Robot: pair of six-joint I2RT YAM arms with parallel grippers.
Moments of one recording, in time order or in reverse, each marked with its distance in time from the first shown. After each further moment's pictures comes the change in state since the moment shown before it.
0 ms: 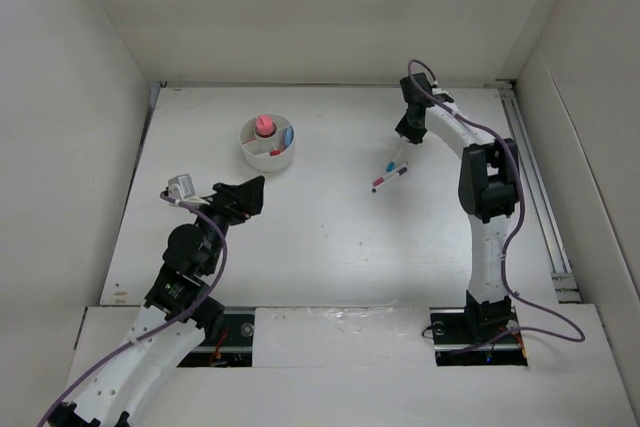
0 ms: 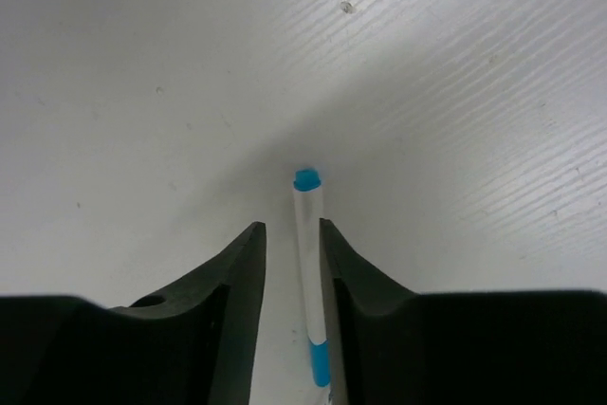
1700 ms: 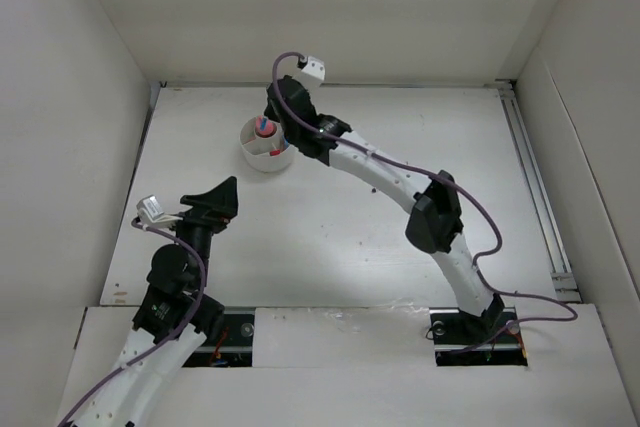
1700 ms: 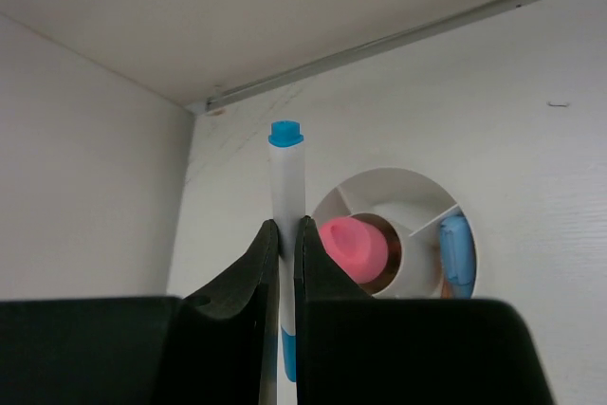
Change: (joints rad) left arm 0.000 -0.221 -0.001 -0.135 -0.186 -0.158; right arm 0.639 0.038 0.402 0.407 0.294 -0.068
